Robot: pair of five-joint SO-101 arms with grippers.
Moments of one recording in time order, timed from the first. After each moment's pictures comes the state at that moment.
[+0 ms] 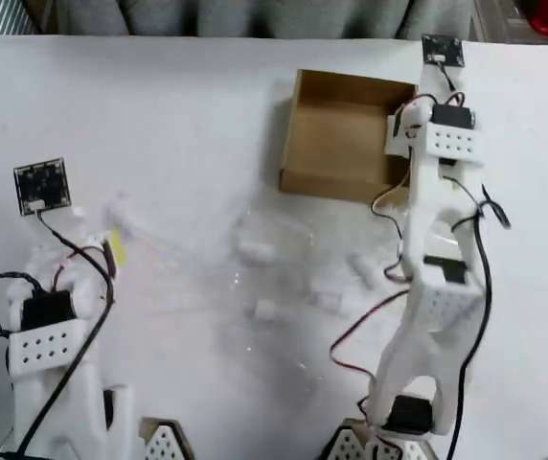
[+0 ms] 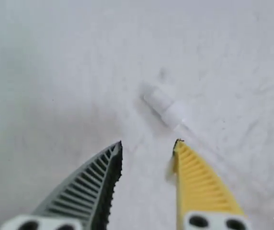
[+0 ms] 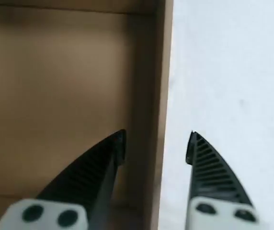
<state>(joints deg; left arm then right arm) -20.6 -52.5 68.0 41.8 2.3 6.9 41.0 -36.9 63.6 5.1</state>
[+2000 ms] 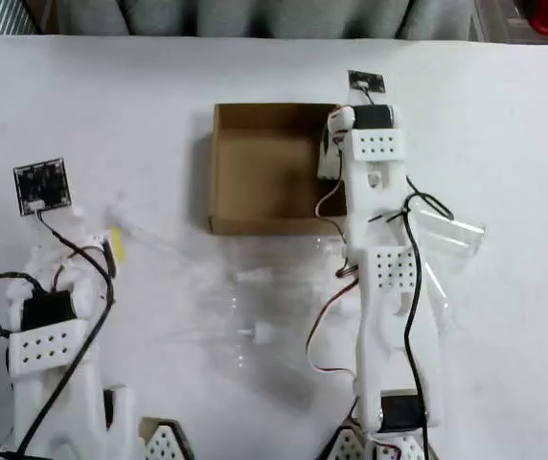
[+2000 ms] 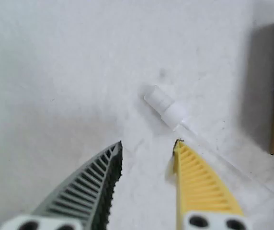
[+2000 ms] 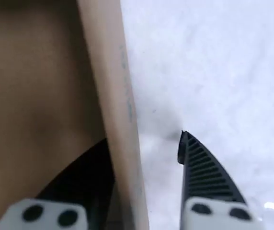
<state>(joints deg) -20.6 -52.5 68.0 41.8 2.3 -6.6 68.4 -78.8 96.8 -8.3</state>
